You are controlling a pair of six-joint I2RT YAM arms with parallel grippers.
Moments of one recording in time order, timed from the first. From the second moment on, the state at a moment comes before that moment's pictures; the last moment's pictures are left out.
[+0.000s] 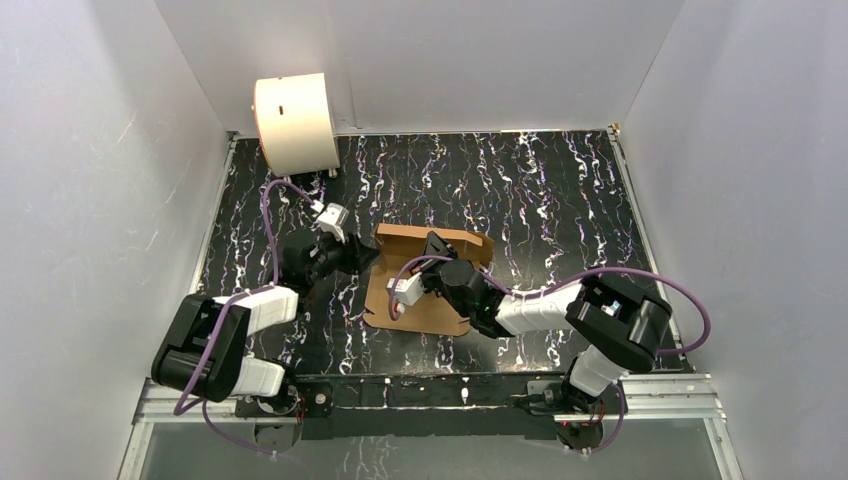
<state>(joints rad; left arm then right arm) -0.29 1.36 0.38 0.64 0.43 -0.23 1.07 1.58 0.59 0.76 0.40 -1.54</state>
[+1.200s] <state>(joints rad) -0.42 1.55 0.35 1.02 0.19 -0.15 1.07 1.55 0.66 0.58 0.38 -1.45</state>
